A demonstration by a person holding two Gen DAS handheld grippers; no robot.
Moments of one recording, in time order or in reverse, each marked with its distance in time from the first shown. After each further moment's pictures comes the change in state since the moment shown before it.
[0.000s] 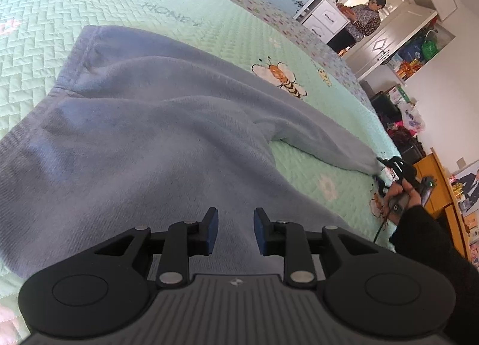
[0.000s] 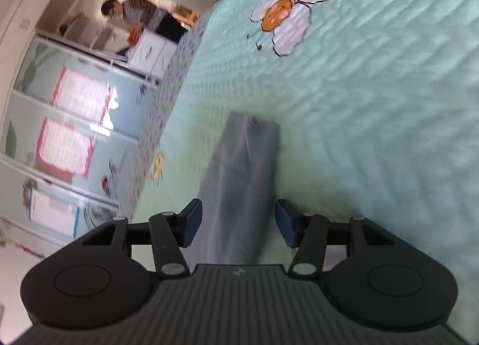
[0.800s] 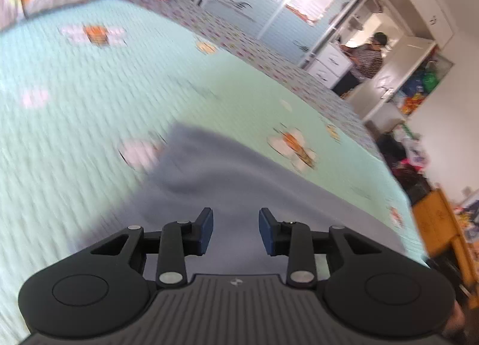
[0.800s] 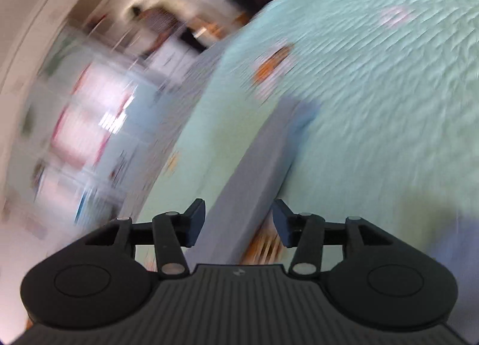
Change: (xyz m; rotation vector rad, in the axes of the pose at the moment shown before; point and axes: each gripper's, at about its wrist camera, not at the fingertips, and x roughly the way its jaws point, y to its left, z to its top) left arm -0.055 0.033 0.060 0.015 -0.200 0.070; right arm -0.218 -0.026 -0.031 -0.163 0.005 0.068
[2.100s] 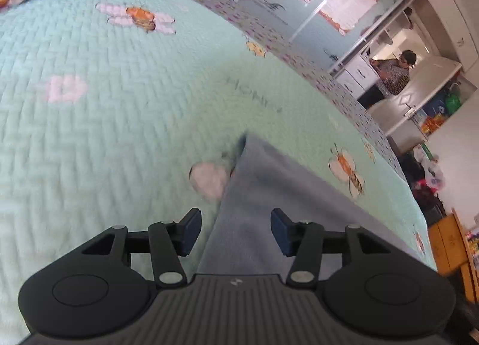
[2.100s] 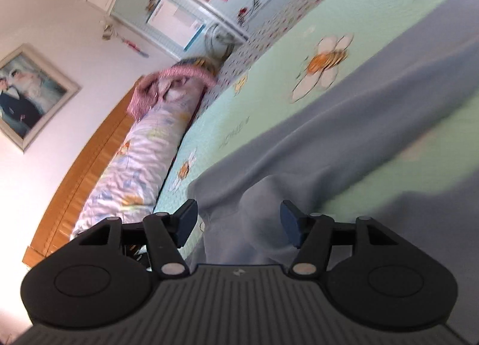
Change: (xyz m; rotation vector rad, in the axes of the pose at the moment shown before) left arm 0.039 0.087 0.013 -0.104 0.030 0.010; right arm 0.052 0.190 -0.275 -0.330 0.524 0.365
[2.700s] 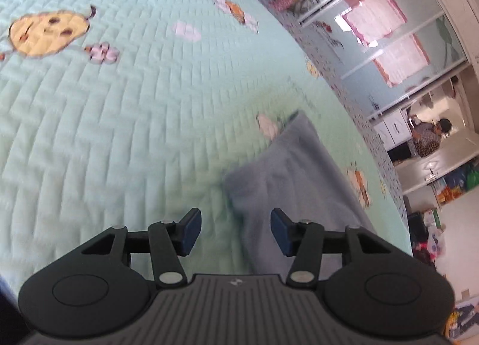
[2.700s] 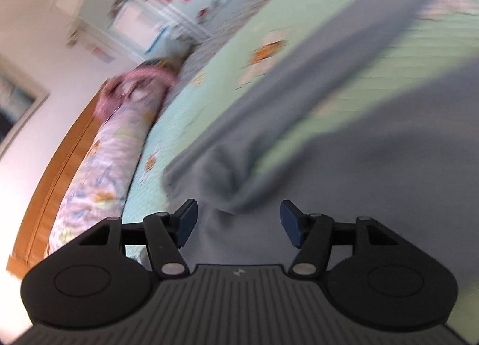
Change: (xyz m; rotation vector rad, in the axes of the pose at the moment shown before) left arm -0.083 0.018 -0.102 -0.308 -0.070 0.085; right arm -0.129 -0.046 -0.041 0.158 -0.084 -0.161
